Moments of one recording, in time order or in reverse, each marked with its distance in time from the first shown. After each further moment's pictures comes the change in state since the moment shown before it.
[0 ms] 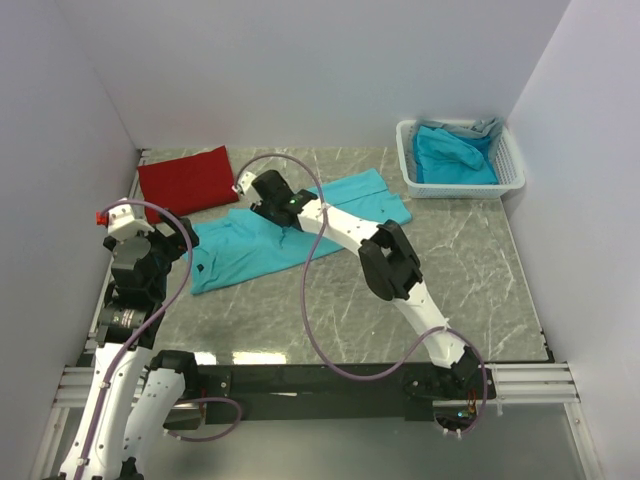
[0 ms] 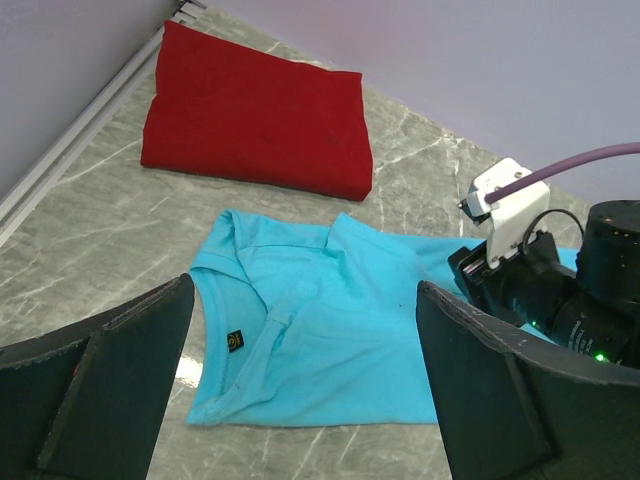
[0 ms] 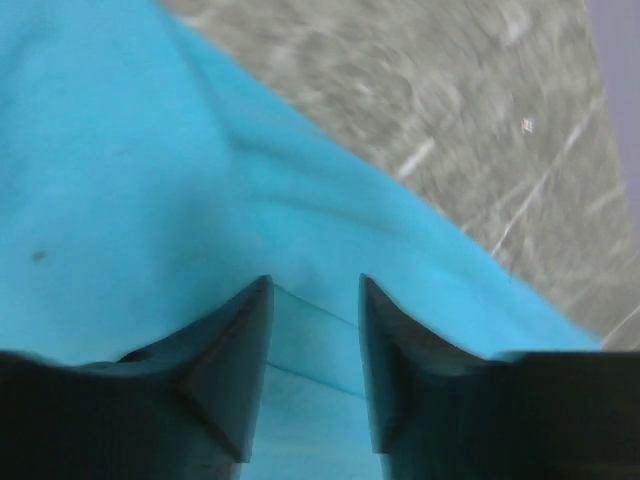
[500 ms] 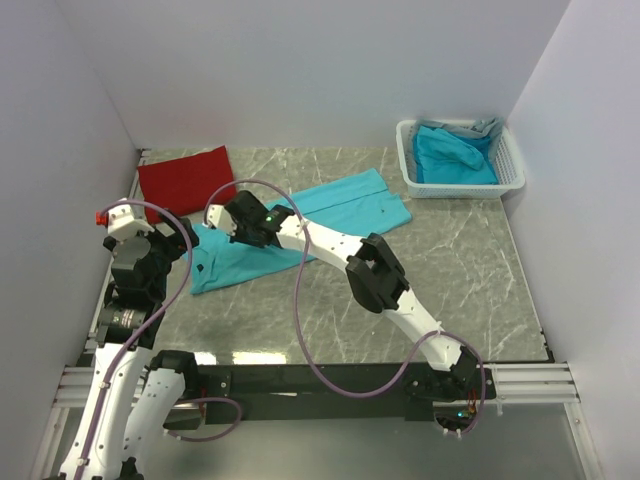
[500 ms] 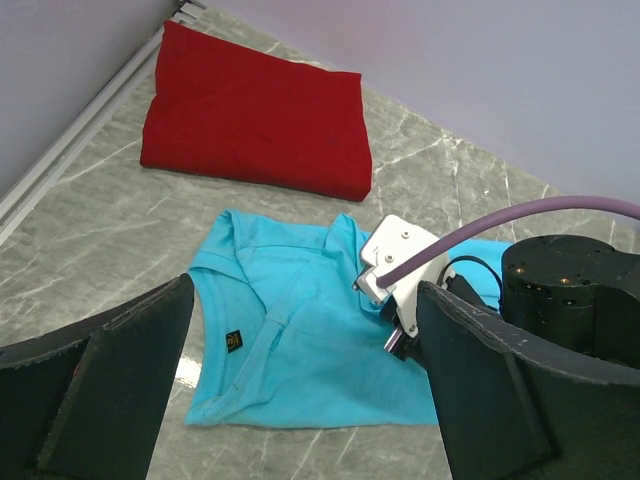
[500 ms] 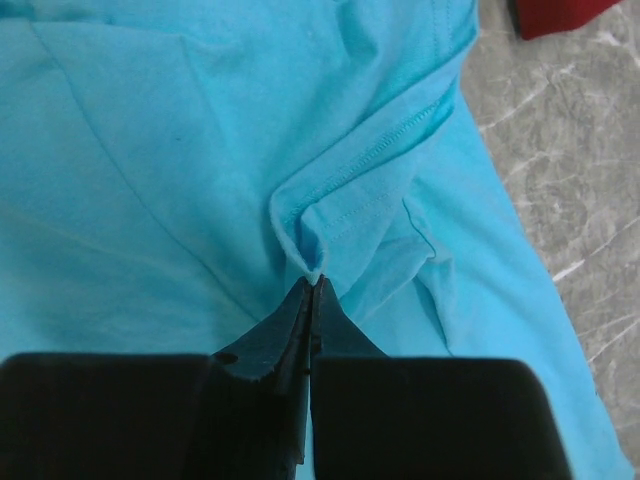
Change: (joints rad) left arm 0.000 -0.001 0.000 0.000 0.000 -0.003; right arm 0.120 0.055 0.111 -0.150 -0.179 -0.095
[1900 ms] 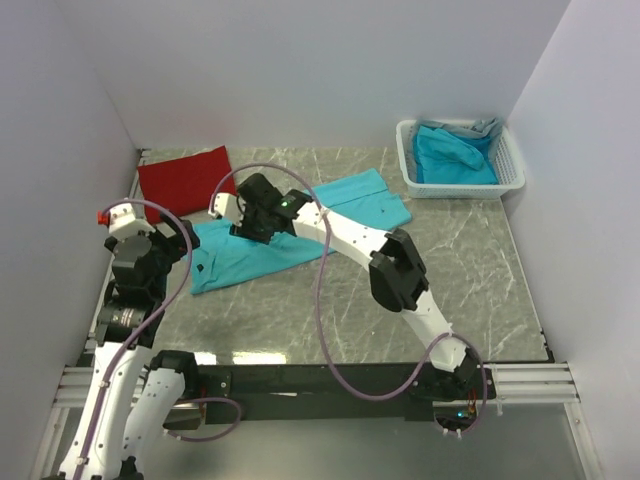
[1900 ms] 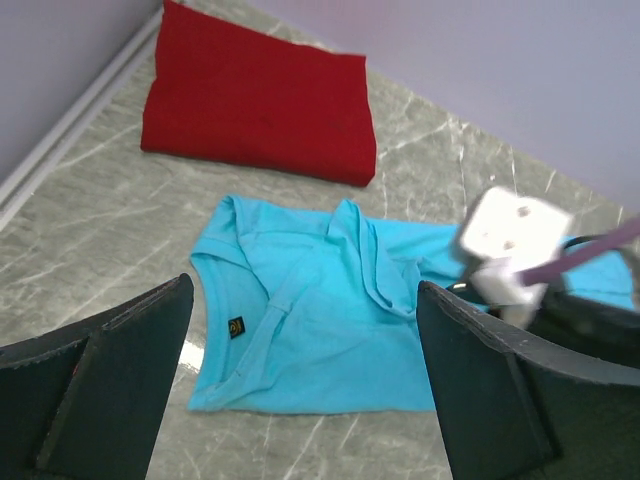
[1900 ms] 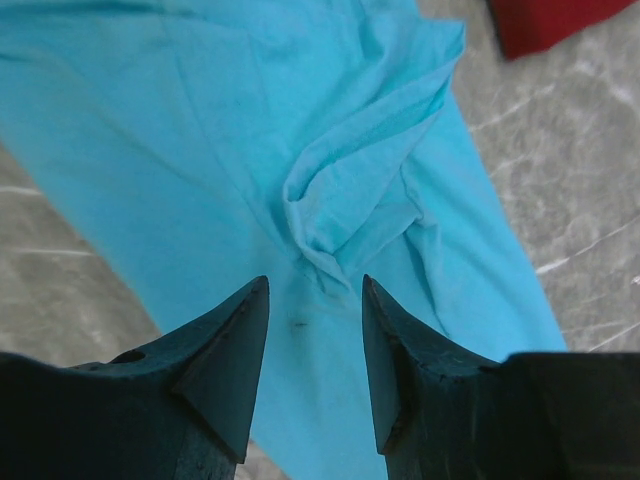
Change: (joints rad) left arm 0.000 0.017 0.012 -0.040 0.013 -0.008; right arm -0.040 -0.193 -0.100 -0.056 -0.195 -0.027
